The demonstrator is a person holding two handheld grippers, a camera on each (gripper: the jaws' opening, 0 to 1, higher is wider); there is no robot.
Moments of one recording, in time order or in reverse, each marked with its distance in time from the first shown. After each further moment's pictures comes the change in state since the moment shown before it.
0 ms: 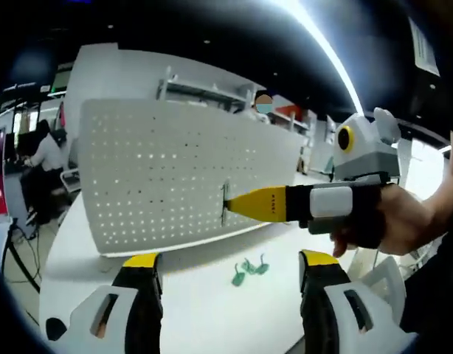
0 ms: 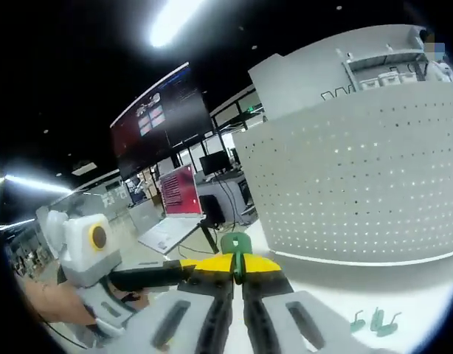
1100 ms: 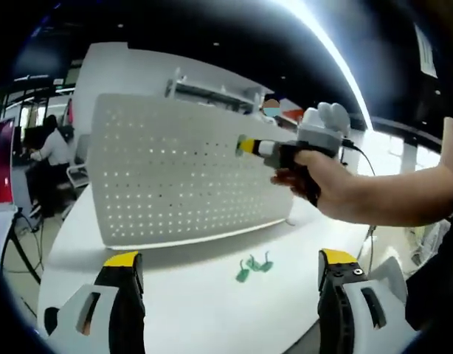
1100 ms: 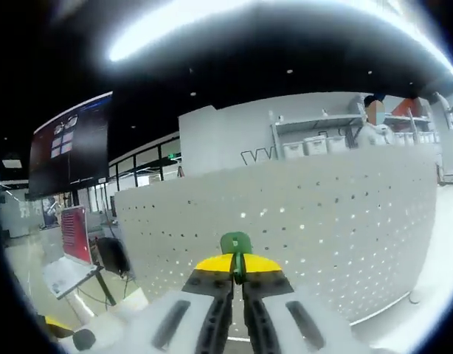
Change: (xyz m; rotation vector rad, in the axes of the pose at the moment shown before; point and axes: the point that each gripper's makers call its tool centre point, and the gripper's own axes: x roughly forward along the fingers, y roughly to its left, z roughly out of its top) left arm -0.008 0.011 -0.013 -0.033 0.013 0.032; right arm 0.015 -0.162 0.101 -0.110 -0.311 -0.542
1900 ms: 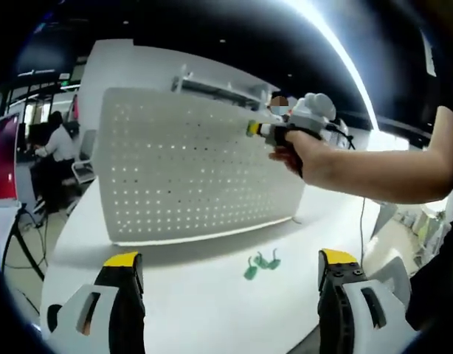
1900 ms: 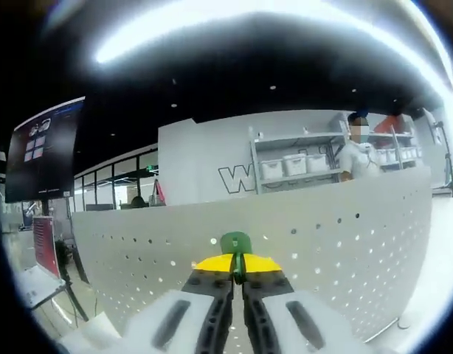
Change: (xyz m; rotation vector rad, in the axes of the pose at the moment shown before) left arm 0.001 0.015 -0.004 -0.015 0.017 0.035; right arm 0.048 -0.040 0.032 -0.037 -0.078 -0.106
